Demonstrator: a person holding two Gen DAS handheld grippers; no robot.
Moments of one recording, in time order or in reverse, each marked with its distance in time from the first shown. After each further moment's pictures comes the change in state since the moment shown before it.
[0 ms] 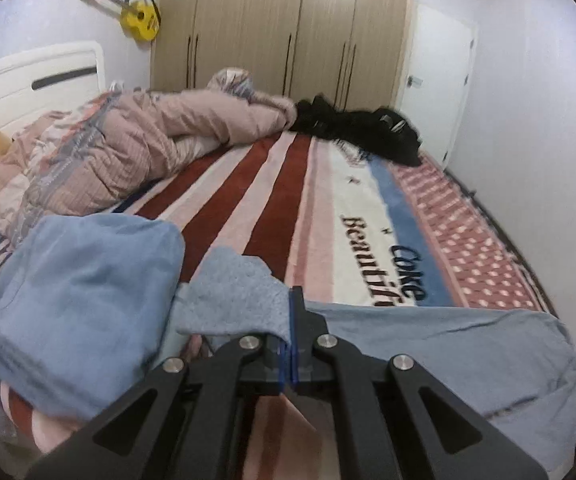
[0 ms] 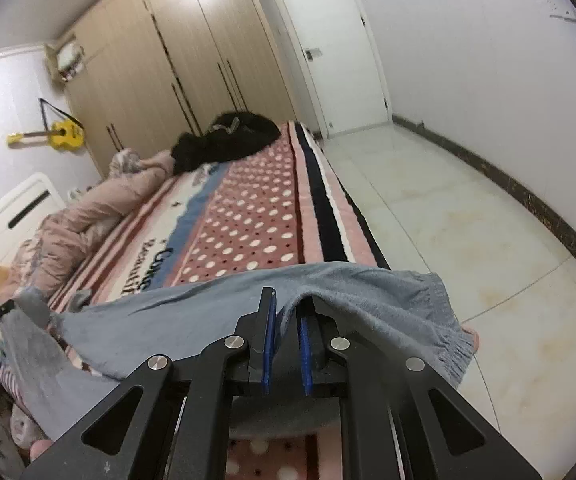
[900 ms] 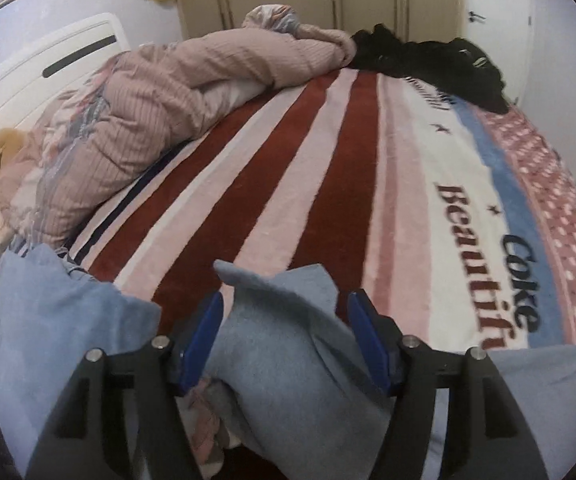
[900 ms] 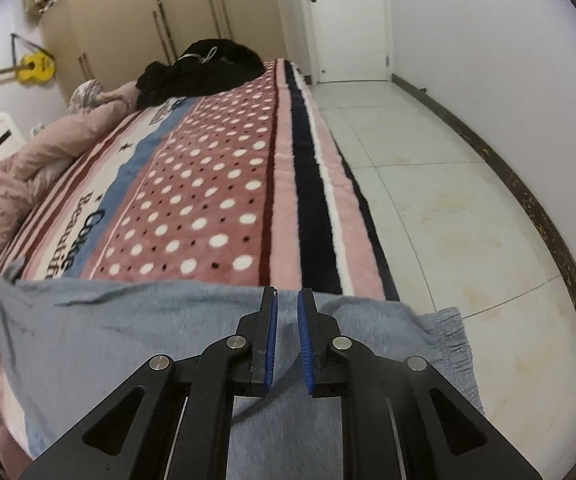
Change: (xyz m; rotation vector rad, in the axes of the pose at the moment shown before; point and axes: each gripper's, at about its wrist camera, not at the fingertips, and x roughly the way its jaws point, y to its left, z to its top) left arm 0.138 0.000 0.042 0.026 0.206 0.229; right arm 0.146 -0.012 0.039 -0.140 0.215 -0.105
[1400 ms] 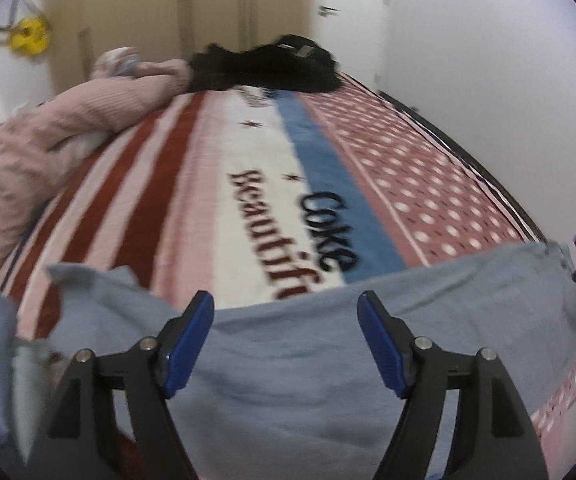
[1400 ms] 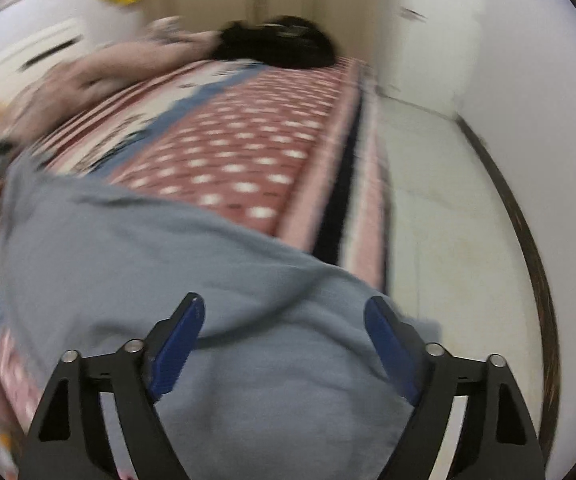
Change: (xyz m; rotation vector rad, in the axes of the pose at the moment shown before) left arm -0.063 -0.128 -0.052 0.309 -0.059 -0.385; right arm -0.012 0.025 -0.027 -0.472 0.019 0.097
